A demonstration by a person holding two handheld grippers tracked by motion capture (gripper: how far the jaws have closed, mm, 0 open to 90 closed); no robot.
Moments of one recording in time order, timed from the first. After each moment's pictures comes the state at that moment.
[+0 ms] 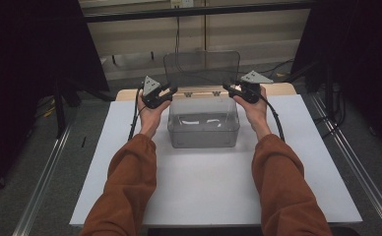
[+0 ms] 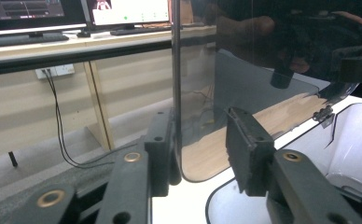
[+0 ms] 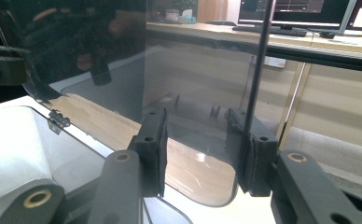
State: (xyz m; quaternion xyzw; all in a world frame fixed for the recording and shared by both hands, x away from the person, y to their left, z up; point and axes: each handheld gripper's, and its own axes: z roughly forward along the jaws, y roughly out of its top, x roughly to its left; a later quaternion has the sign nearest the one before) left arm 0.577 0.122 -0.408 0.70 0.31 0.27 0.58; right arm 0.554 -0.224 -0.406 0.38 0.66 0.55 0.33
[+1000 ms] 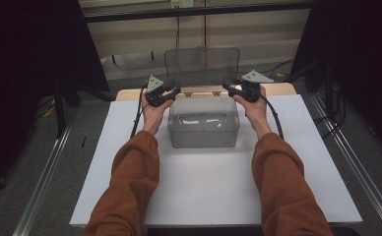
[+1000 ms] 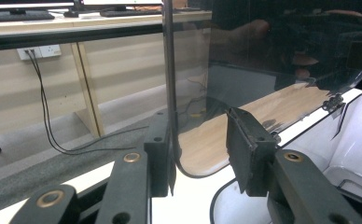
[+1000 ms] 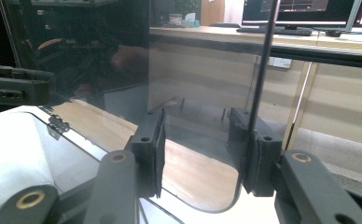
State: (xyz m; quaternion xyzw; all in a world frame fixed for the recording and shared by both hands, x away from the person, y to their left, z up) left arm 0.592 0.113 -0.415 0.71 0.32 0.25 0.57; right arm 0.561 -0.226 -0.410 0.38 0.66 0.57 0.32
